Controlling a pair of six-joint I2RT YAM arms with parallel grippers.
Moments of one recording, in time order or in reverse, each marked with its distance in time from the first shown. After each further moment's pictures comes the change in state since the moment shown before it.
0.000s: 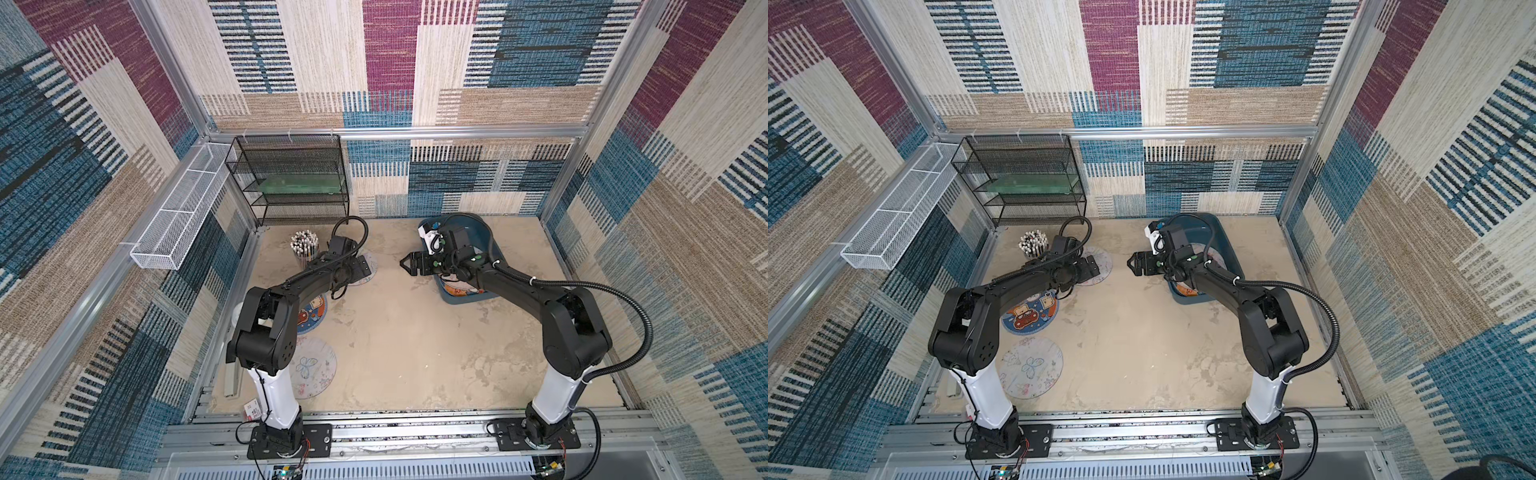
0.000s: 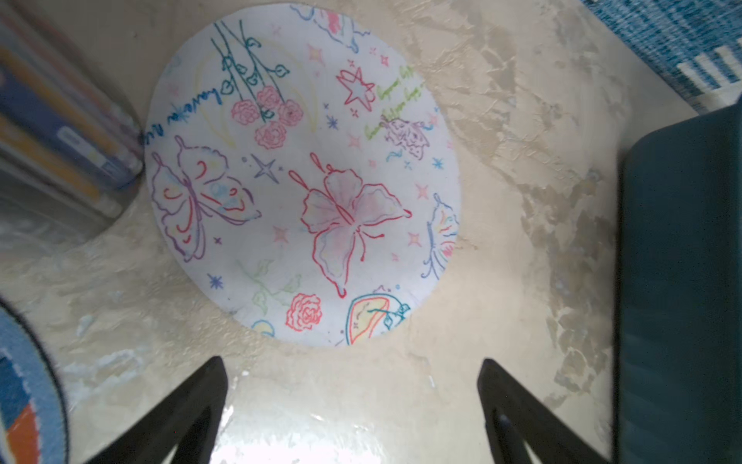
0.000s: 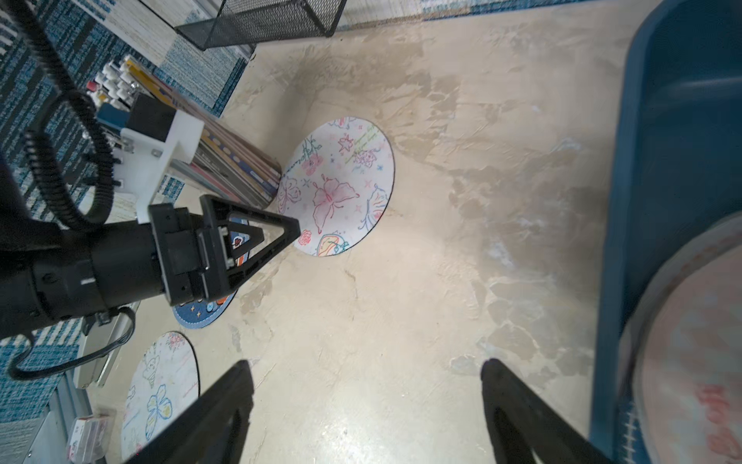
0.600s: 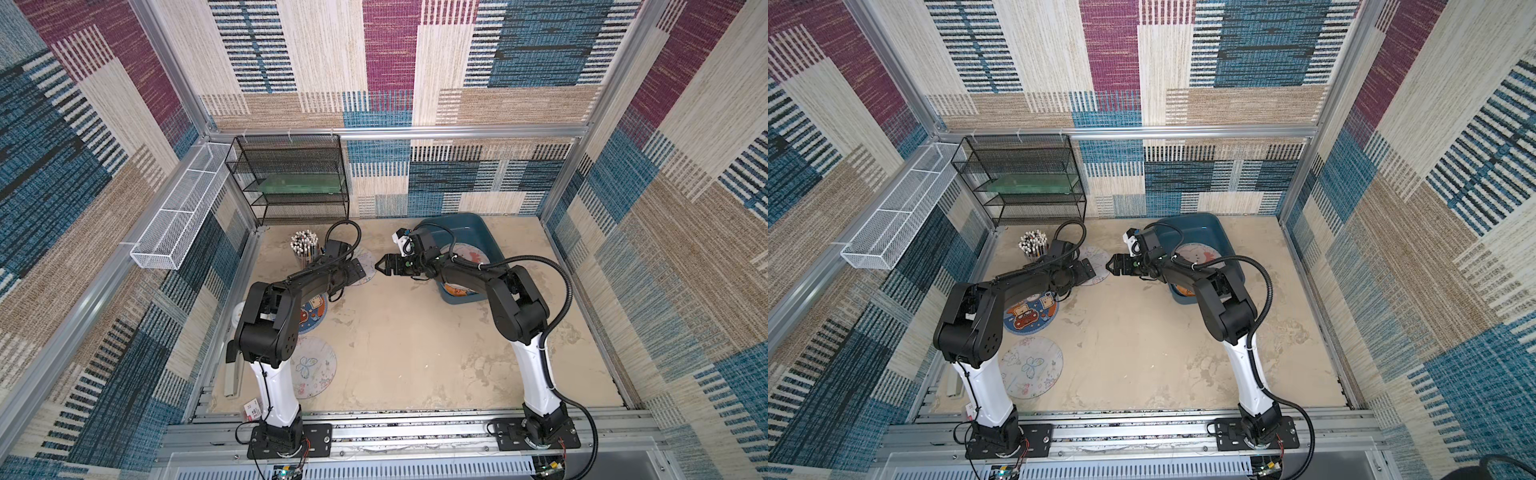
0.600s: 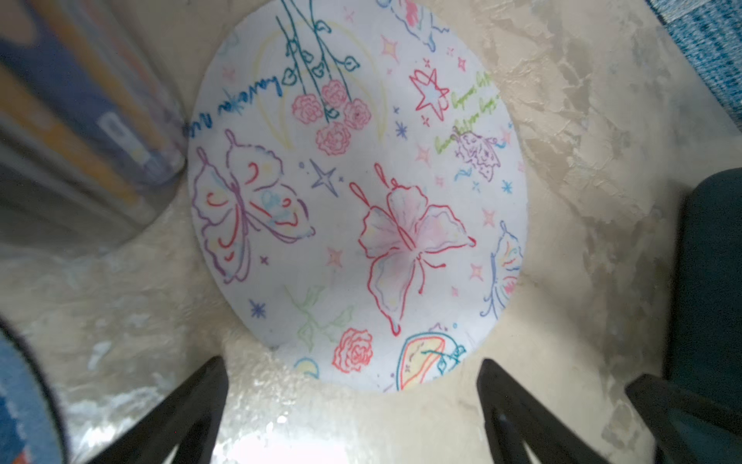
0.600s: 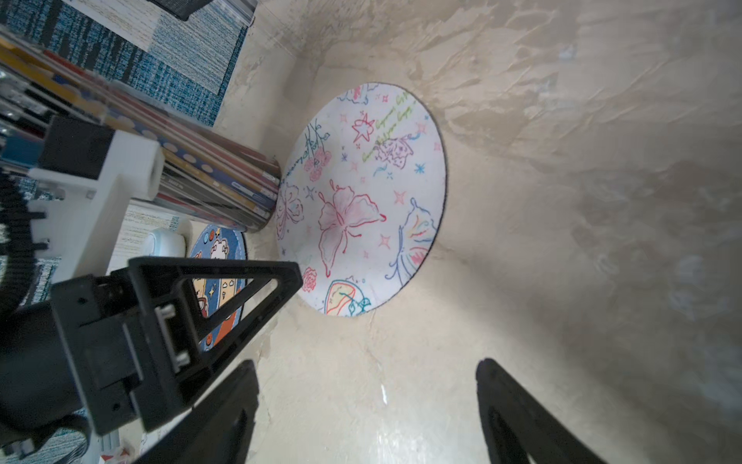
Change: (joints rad) left arm 0.035 0.043 -0.032 0.059 0.001 -0.041; right arm 0.053 0.421 0.294 0.125 -0.090 0.150
